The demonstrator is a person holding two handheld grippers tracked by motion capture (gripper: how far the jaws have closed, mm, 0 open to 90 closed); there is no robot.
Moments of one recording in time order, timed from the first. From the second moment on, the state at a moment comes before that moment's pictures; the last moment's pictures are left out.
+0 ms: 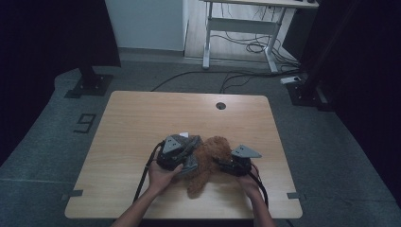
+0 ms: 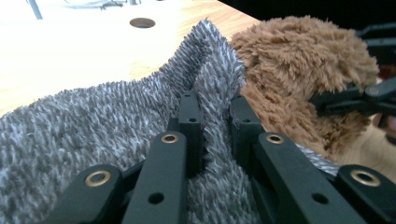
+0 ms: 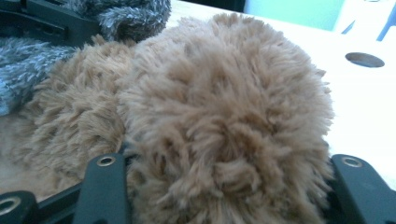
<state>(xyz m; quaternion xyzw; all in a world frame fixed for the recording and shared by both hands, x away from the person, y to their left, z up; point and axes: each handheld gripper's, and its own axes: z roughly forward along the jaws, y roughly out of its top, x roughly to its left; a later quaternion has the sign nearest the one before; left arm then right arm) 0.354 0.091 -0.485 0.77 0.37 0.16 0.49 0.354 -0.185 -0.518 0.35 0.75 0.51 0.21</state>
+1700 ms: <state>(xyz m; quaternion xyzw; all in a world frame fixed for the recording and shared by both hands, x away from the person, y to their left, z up) 0.370 0.163 -0.487 0.79 0.46 0.13 0.40 0.331 -0.197 -0.530 0.32 0.76 0.52 0.24</state>
